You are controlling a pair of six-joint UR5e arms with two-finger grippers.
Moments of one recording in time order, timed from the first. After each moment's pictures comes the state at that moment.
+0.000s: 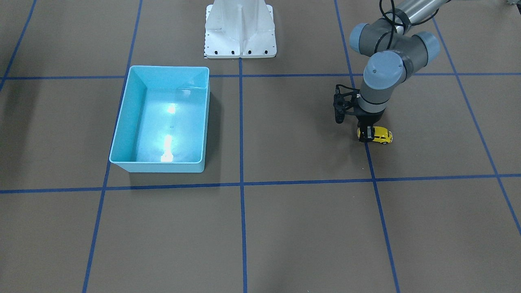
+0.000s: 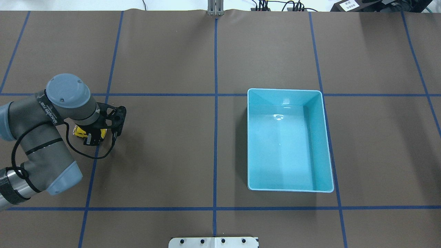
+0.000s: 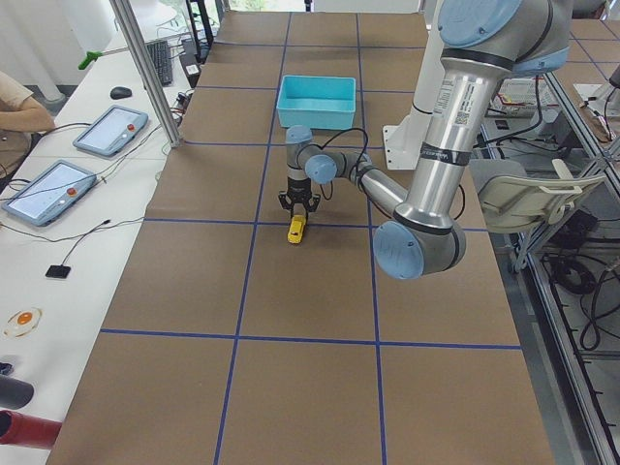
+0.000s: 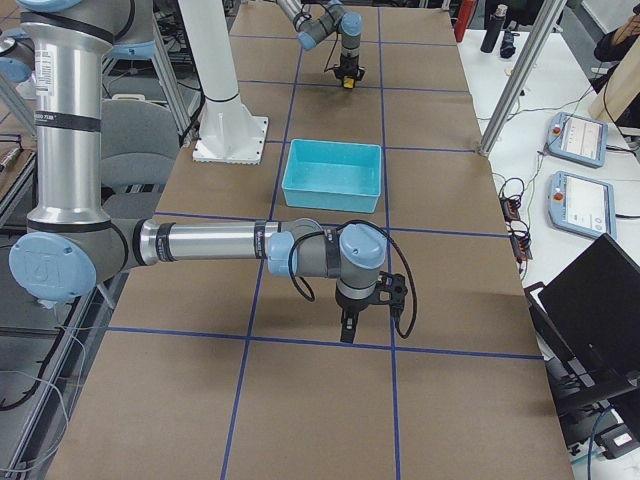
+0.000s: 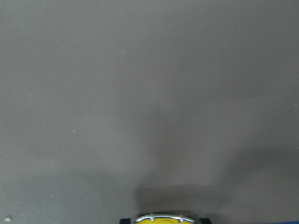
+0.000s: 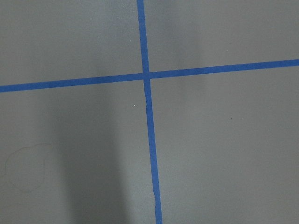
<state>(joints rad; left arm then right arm) -0.67 -1.86 -1.73 -1.63 -1.91 0.66 1.53 -1.65 1.71 -1.61 2.32 0.14</state>
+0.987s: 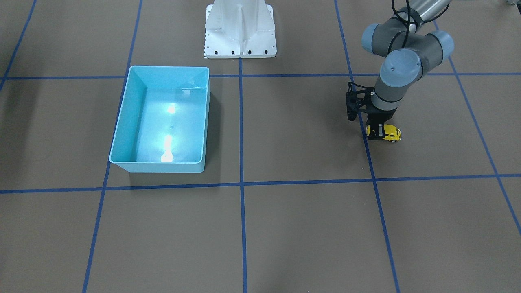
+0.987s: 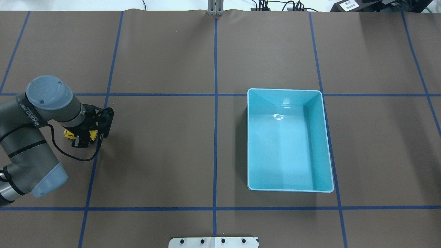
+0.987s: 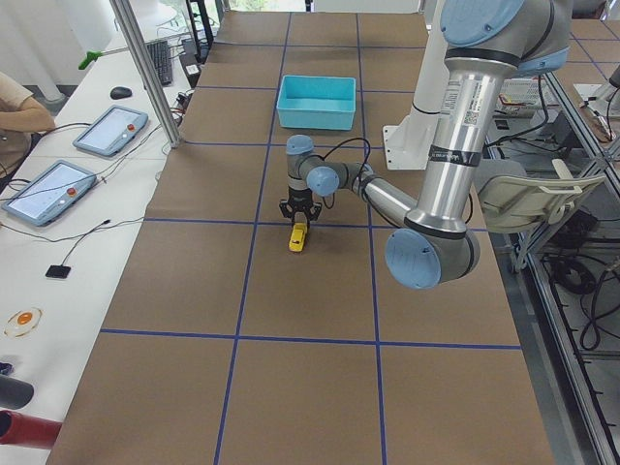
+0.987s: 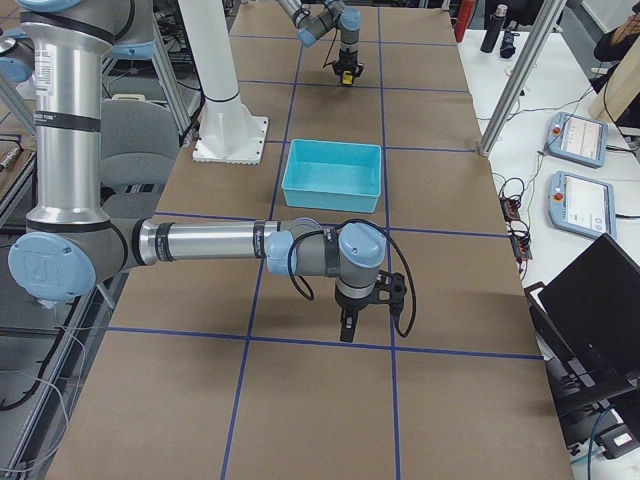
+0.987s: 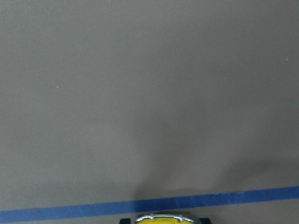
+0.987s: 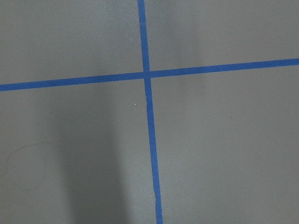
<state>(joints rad) -0.70 -1.79 -1.75 -1.70 -1.94 0.68 1.53 -1.65 1.71 -1.61 2.32 0.14</state>
